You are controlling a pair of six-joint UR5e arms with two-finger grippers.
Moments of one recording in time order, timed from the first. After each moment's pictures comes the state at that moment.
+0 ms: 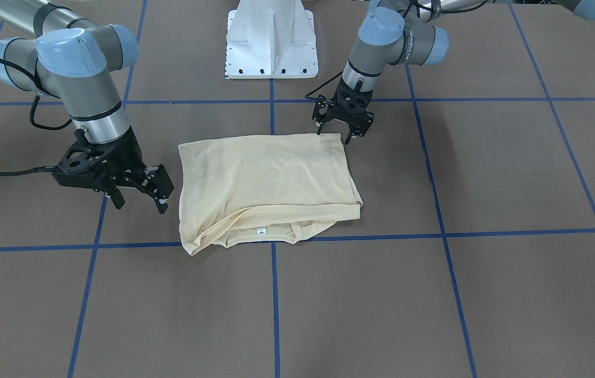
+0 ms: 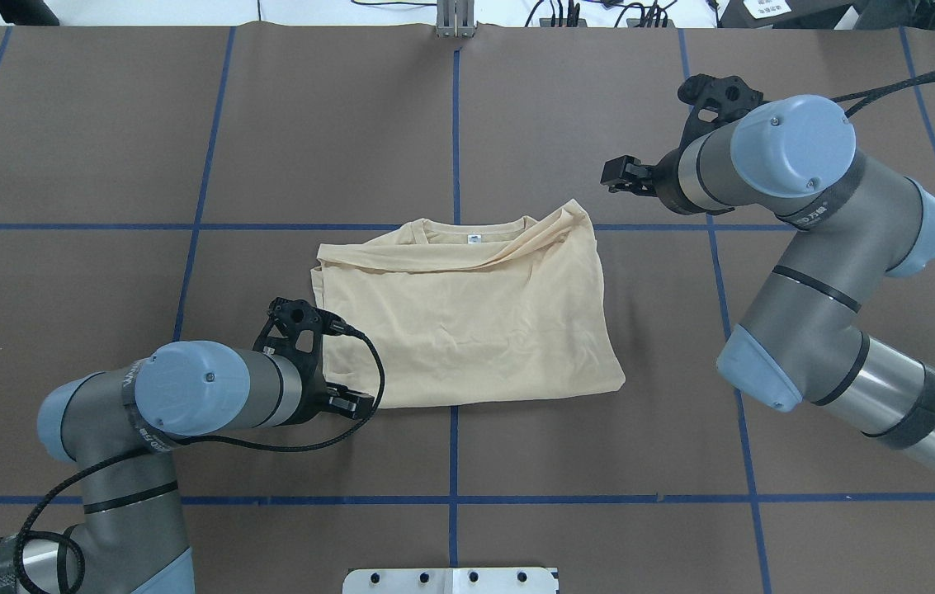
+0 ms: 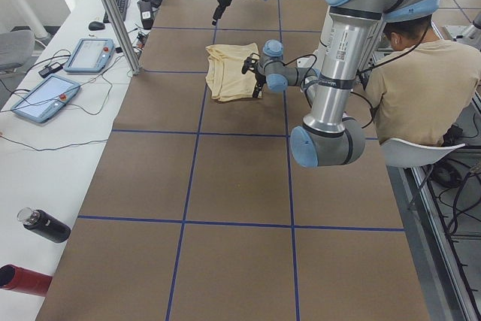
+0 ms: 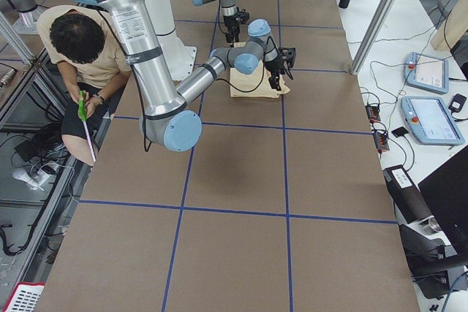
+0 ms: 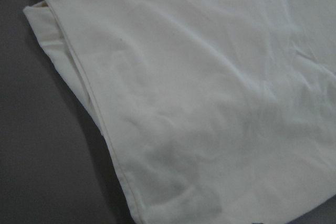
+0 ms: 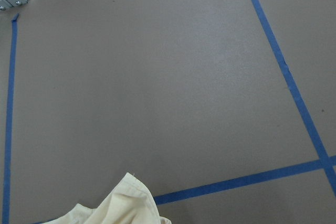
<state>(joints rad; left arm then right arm) -0.35 -1.92 -1.82 -2.00 -1.68 -1.05 0.74 -1.16 1.79 -1.28 1.73 1.33</state>
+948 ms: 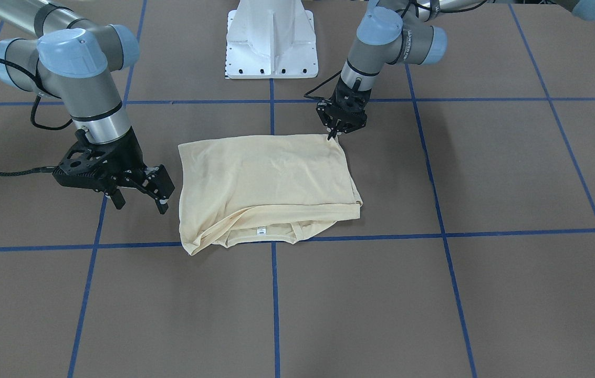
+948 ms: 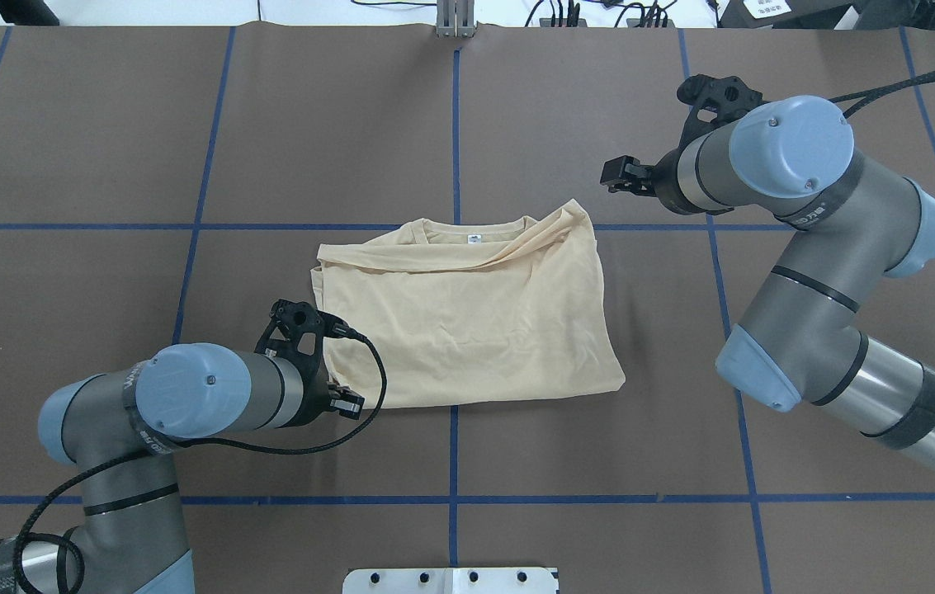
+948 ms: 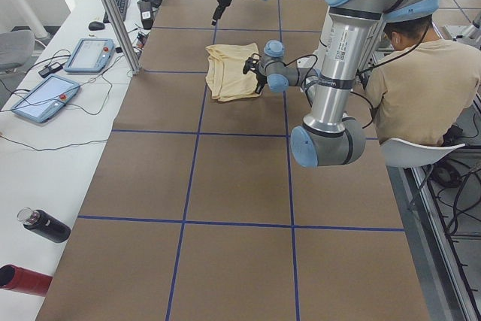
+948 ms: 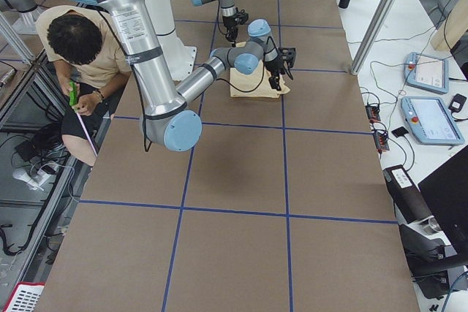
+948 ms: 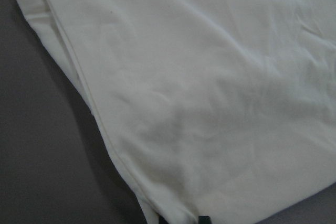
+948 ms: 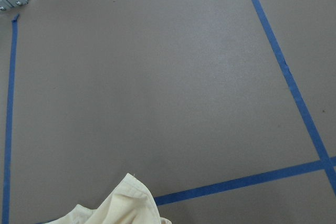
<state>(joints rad) -0.35 -1.92 -1.82 -1.99 -1.67 -1.03 0.74 -1.16 1.78 -1.28 1.73 1.33</state>
